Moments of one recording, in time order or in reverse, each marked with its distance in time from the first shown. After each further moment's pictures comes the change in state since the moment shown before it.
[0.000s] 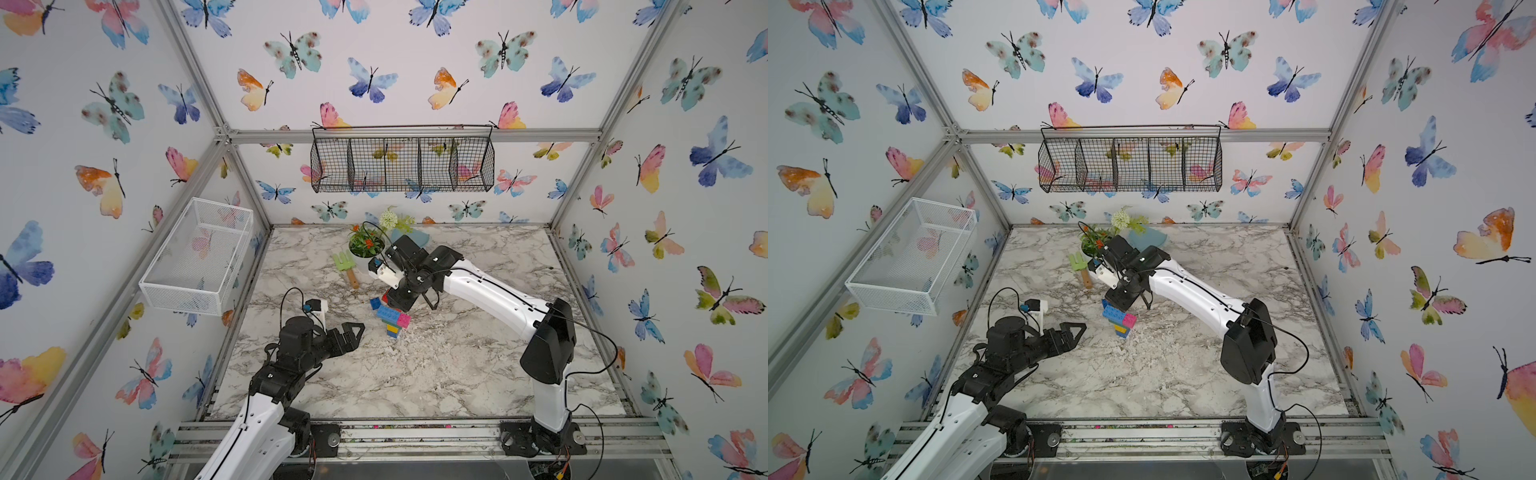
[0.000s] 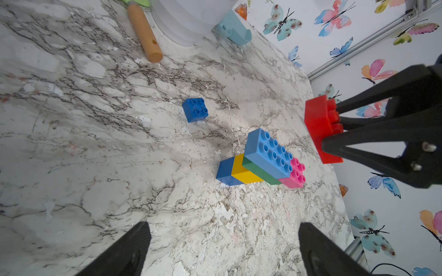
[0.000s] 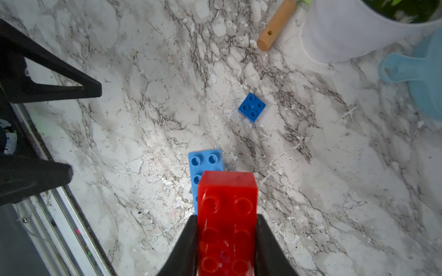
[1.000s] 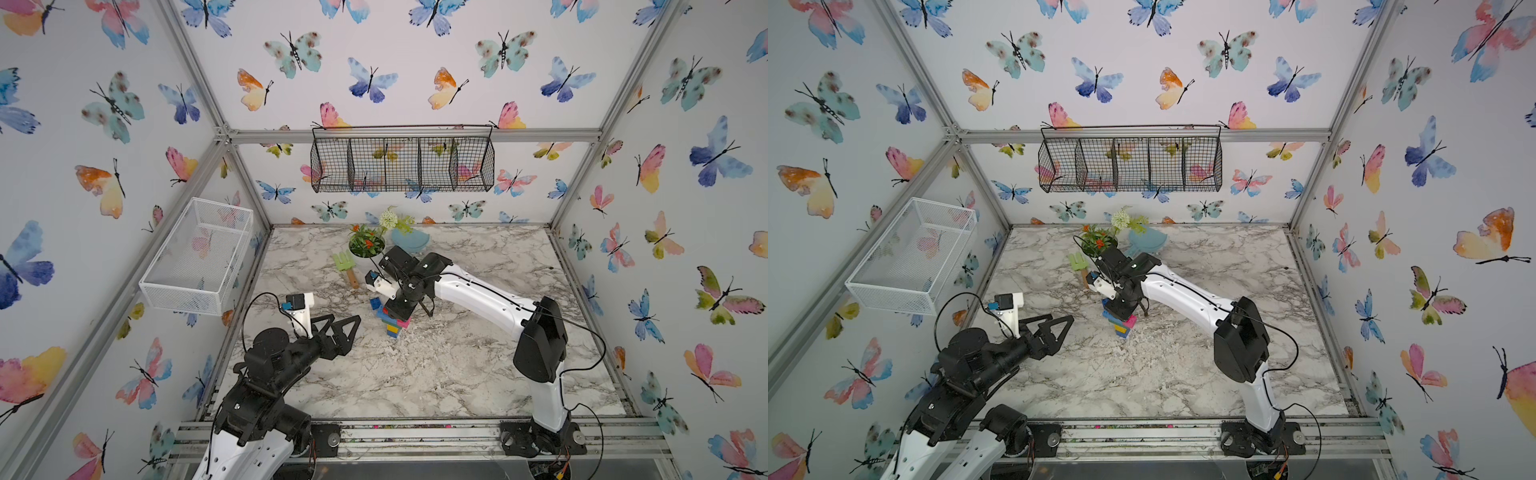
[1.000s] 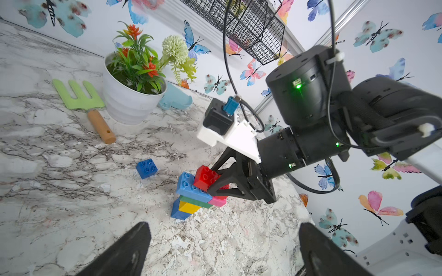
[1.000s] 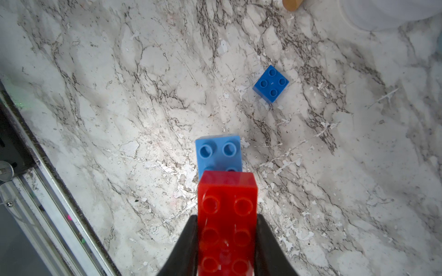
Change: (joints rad) left arm -0.102 -0.233 0.239 -0.159 -0.076 0.043; right arm 0.031 0.031 -0.032 -0.026 -0.001 -0.015
